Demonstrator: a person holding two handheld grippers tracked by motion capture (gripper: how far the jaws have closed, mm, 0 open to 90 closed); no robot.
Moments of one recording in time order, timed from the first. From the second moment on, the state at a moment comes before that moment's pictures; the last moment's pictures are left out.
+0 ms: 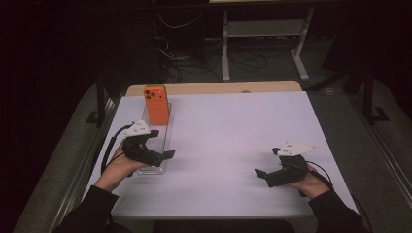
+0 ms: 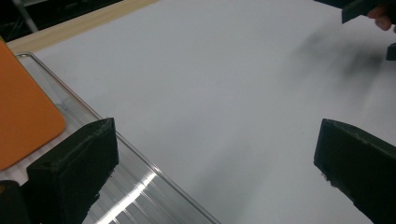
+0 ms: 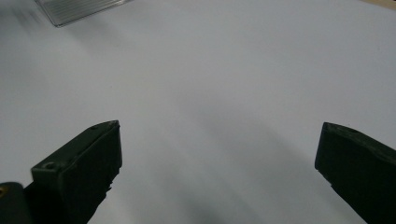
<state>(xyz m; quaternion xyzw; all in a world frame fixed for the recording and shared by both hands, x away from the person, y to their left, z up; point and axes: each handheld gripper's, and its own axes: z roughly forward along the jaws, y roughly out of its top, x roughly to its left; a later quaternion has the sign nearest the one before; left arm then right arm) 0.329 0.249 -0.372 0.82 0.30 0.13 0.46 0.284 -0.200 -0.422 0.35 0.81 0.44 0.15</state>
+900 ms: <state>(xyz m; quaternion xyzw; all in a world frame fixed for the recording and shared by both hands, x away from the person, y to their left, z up) 0.302 0.267 -0.400 0.83 0.29 0.13 0.47 0.282 -0.204 -0.405 0.33 0.81 0.46 0.14</state>
